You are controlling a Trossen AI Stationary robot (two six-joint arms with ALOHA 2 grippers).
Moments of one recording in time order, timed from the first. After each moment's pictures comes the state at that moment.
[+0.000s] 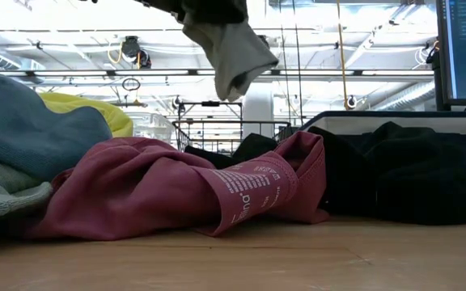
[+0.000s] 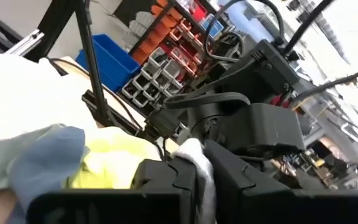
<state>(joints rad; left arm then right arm) -0.09 1.43 0.93 0.40 -0.44 0.39 0.32 1.45 1.10 0.33 0.32 -0.68</state>
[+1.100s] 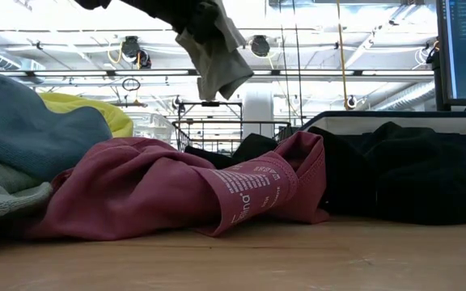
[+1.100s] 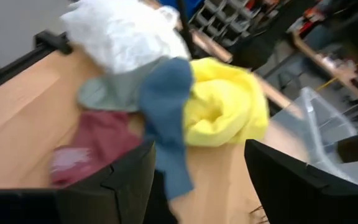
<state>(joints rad) 0.00 1.43 0.93 0.49 -0.69 0.66 0.50 1.45 1.10 -0.15 0.42 -0.32</state>
